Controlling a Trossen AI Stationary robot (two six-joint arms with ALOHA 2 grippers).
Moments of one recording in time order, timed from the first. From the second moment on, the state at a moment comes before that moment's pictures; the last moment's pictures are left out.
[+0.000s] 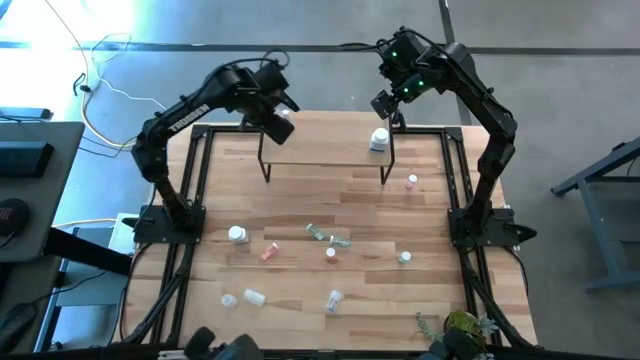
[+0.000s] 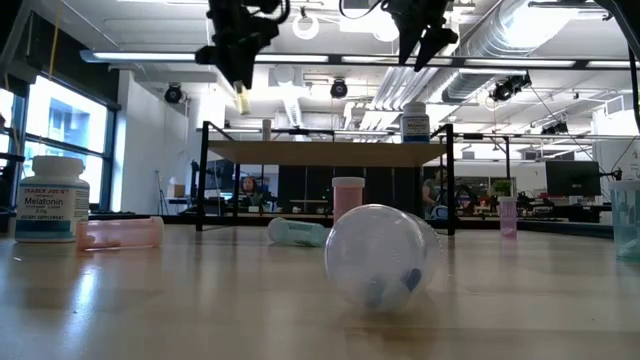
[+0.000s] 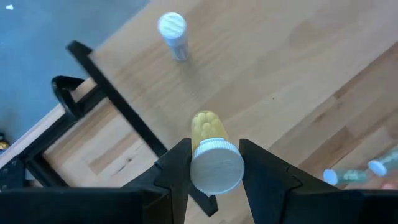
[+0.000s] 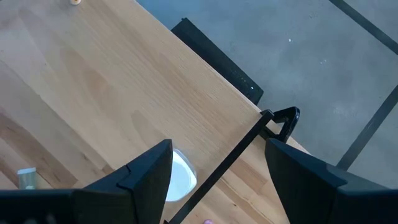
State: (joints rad) left arm 0.72 1.74 1.94 -1.45 -0.09 -0.24; right arm -0.67 1.83 2.34 -1.56 0.10 0.12
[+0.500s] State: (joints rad) left arm 0.70 1.87 1.94 -1.44 -0.04 -0.17; right arm -0.67 1.83 2.34 -1.56 0.10 0.13
